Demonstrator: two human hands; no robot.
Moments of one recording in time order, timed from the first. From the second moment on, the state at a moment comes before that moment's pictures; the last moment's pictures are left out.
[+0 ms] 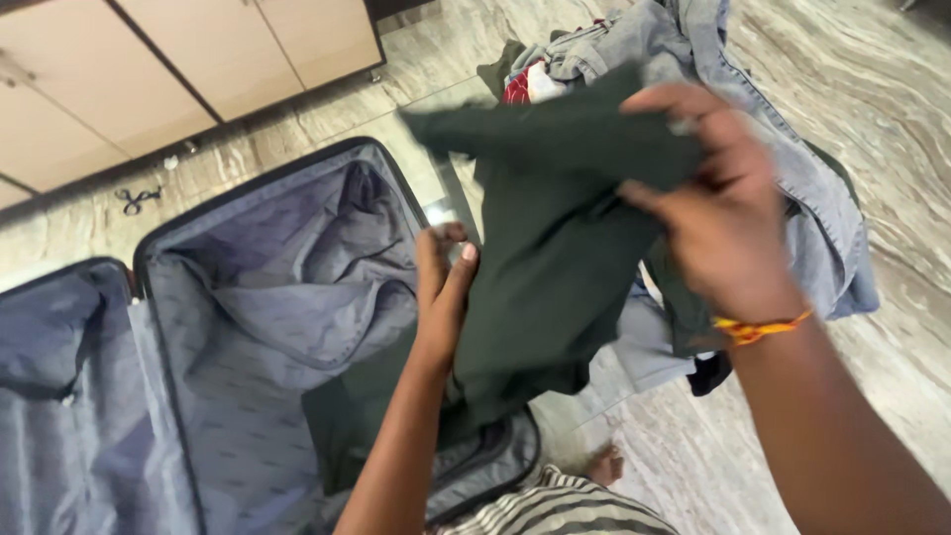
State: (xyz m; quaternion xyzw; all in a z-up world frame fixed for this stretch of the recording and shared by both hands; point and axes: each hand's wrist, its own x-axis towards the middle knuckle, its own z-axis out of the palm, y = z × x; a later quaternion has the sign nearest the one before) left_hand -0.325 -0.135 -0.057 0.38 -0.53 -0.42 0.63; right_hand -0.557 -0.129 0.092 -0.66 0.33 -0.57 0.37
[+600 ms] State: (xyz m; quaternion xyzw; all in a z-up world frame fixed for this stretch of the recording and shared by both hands) left_hand -0.454 -0.126 -0.122 0.07 -0.46 -0.83 0.32; right_hand -0.803 -0.154 0.103 -0.46 0.23 -0.71 0.47
